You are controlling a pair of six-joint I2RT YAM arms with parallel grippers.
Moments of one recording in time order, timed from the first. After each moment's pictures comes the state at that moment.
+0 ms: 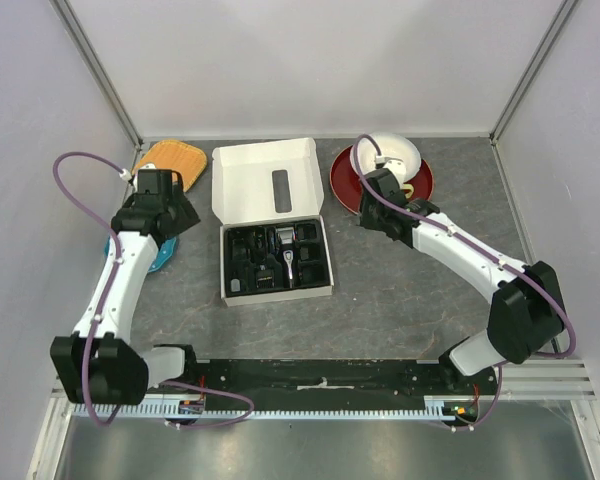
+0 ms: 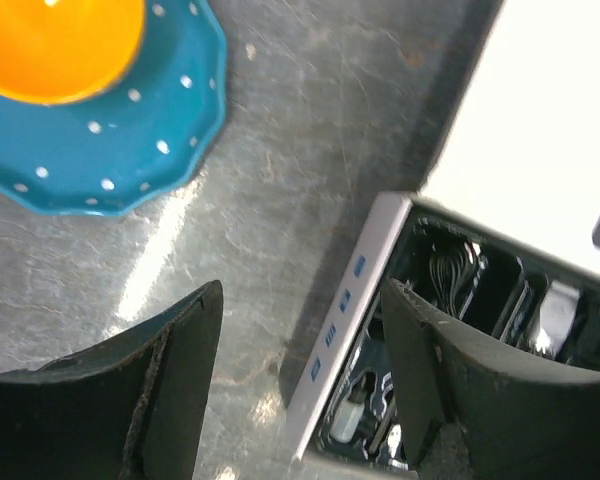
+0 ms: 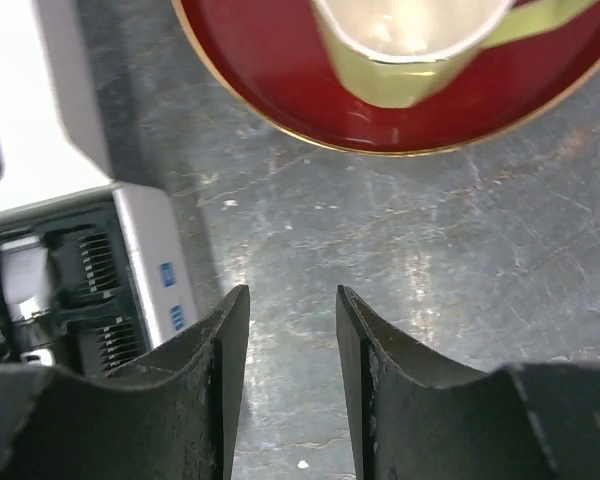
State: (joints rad) left arm -0.04 1.19 1.09 -0.76 -0.24 -0.50; right arm 0.58 1.51 1.18 -0.47 0.38 0.58
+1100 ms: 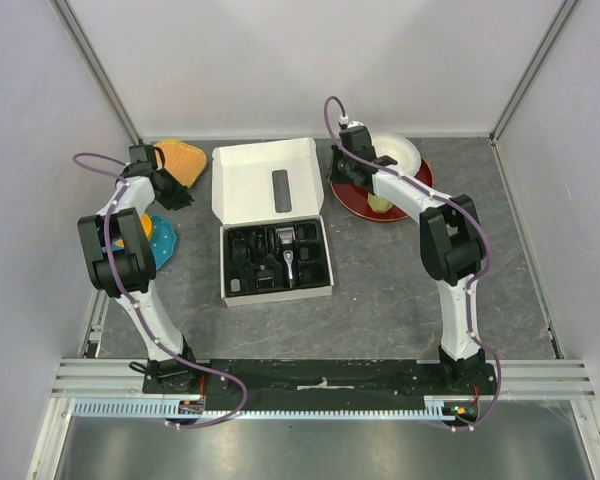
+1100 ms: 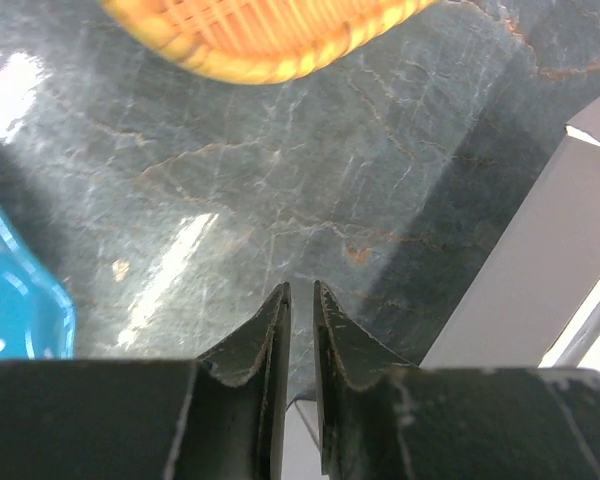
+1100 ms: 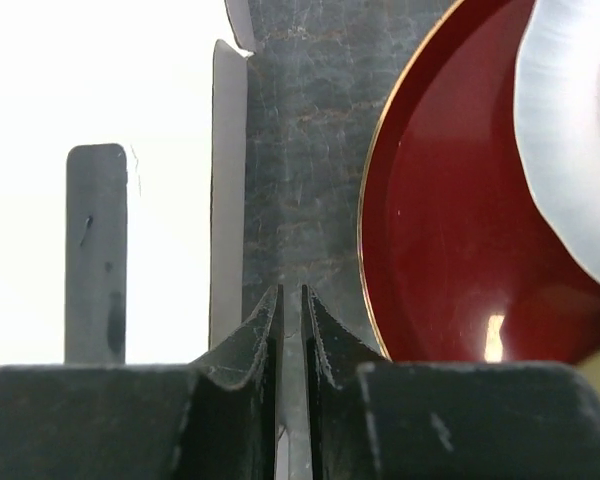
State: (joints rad) left arm 0.22 1.93 1.42 -0.46 0.18 -0.61; right arm 0.43 2.12 1.71 -0.25 0.02 0.45
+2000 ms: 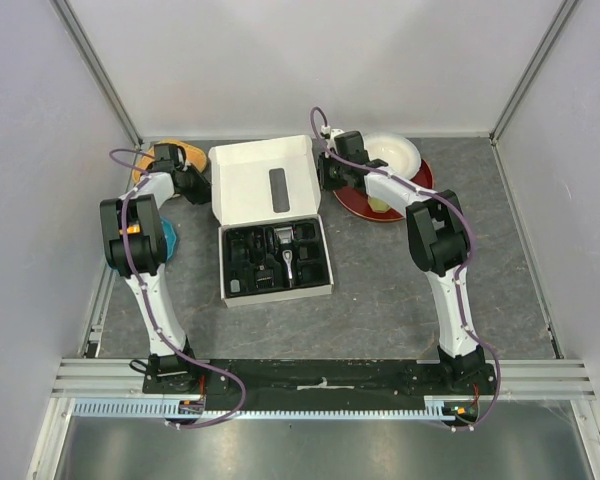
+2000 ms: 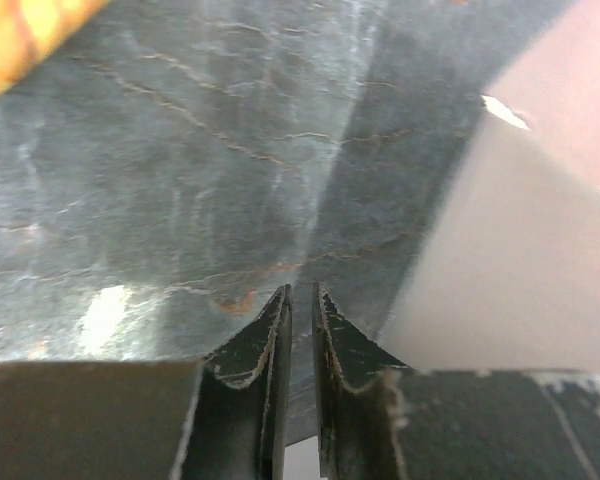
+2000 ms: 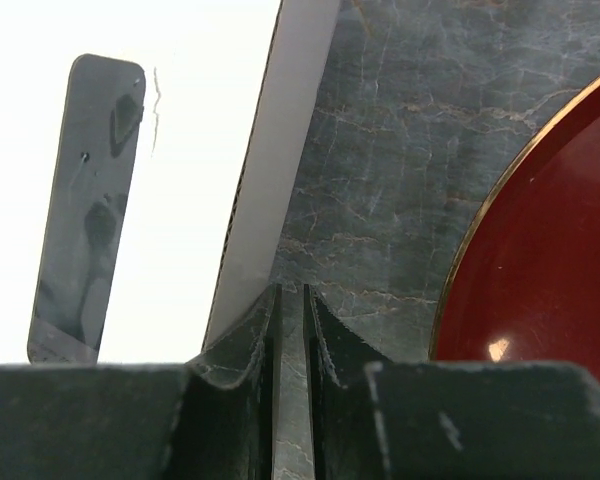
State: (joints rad) left arm 0.13 2.15 1.55 -0.38 0.38 -0.61; right arm 0.43 2.29 1.84 -0.22 -0.24 0.27
